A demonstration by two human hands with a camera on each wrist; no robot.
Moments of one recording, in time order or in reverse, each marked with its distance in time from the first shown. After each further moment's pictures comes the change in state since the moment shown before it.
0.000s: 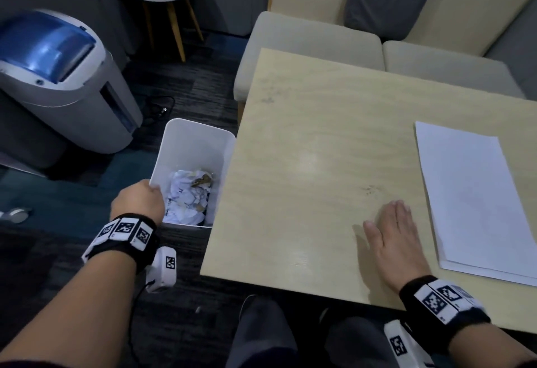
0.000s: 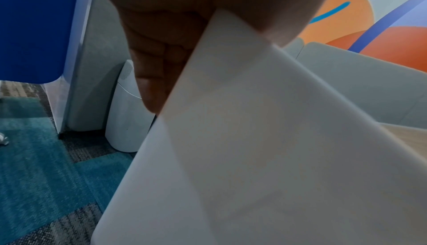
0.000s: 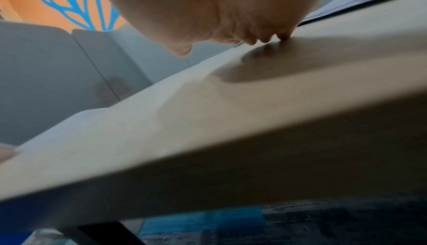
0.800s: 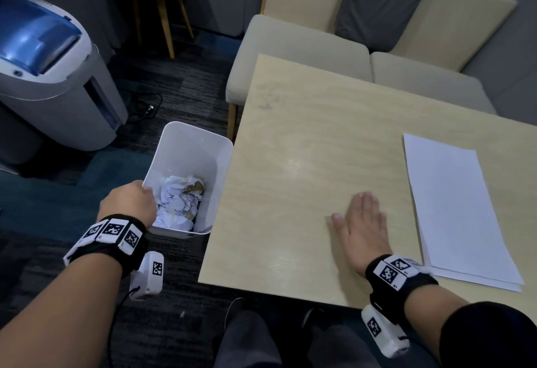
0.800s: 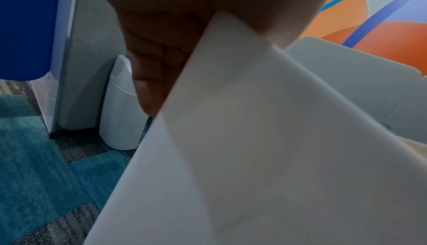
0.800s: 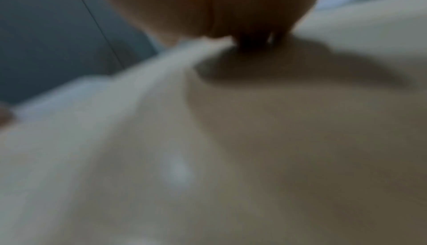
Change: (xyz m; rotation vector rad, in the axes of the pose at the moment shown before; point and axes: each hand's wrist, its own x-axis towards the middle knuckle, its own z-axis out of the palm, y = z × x) left_hand 0.002 -0.001 -0.018 0.011 -0.067 0.033; right_hand 0.025 -0.044 0.004 -0.140 -0.063 -0.031
